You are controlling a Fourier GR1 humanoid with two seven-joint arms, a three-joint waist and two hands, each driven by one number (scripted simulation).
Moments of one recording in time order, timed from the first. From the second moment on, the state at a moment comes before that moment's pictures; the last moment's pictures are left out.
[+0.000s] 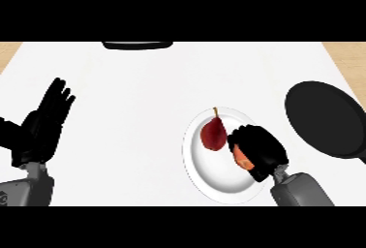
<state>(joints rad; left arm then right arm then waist) -0.14 0.20 0.13 -1.61 0.13 0.07 0.26 -0.21 -0.24 0.38 -1.48 1.18 0.36 -0.02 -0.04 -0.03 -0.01</state>
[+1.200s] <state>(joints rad) -0.15 0.19 0.12 -1.61 0.13 0.05 0.25 0.13 -0.41 -0.10 -2.33 0.98 0.40 -0.06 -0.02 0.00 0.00</state>
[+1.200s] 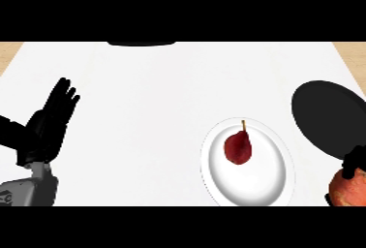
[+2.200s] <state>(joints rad) -0.18 0.16 0.10 -1.57 0.11 0.04 0.23 -0.33 -0.59 -0.46 -1.33 0.73 0.21 -0.48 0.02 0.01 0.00</state>
